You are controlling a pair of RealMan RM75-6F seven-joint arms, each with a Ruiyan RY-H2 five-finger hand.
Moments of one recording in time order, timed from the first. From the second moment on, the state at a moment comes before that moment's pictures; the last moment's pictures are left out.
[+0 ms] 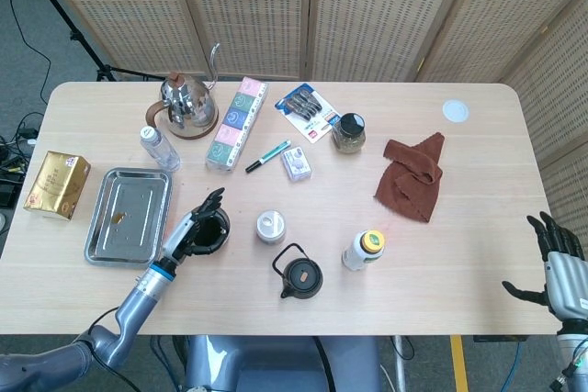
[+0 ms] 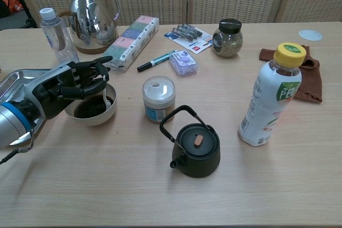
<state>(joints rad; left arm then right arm) -0.55 -1.83 -0.02 -0.97 1.56 1.16 -1.35 0.07 -1.03 0.11 -1.77 -1.28 1.36 0.03</state>
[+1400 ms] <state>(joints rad) -0.58 -1.85 -0.01 -0.94 1.57 1.16 -1.36 0.08 -1.03 0.10 -1.77 -1.28 1.35 0.03</state>
